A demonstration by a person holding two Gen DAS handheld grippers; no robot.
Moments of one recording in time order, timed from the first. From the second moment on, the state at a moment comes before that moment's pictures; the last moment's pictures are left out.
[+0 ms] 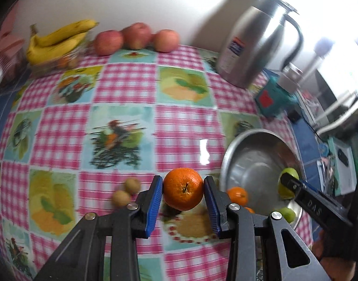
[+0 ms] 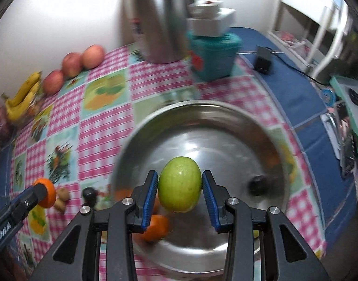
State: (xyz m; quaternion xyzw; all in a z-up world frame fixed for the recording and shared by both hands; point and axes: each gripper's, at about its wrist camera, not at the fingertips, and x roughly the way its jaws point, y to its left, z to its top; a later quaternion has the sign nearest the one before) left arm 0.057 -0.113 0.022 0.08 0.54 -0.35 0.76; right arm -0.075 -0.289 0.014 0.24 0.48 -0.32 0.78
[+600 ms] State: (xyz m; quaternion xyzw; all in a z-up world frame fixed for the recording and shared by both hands) left arm 0.016 -0.181 0.014 0.13 0.49 -0.43 0.75; right arm -0.123 -0.342 0.020 0.30 0.43 -0.35 0.77
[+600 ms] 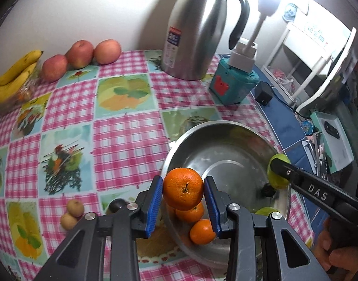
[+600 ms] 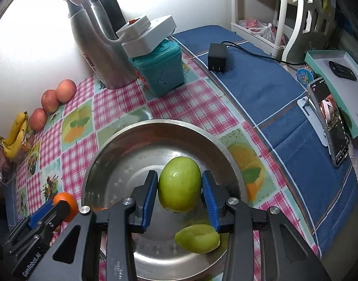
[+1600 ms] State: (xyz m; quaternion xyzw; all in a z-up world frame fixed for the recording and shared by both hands) left arm 0.009 -0.203 -0.017 0.14 0.49 -0.43 0.74; right arm -0.102 -0.335 -0.016 0.27 0.47 -0.32 0.78
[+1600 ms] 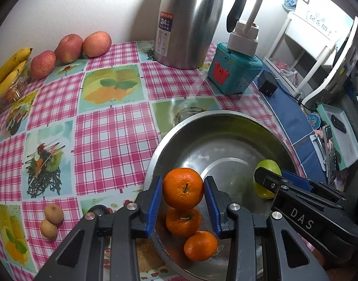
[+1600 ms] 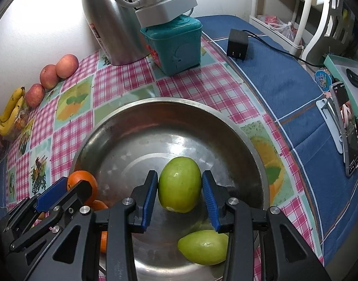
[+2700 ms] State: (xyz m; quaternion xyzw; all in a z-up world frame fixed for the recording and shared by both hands) left arm 0.034 -0.167 0.011 0.15 0.50 -0.37 0.77; right arm -0.101 -0.316 0.017 0.25 0.45 -0.31 0.80
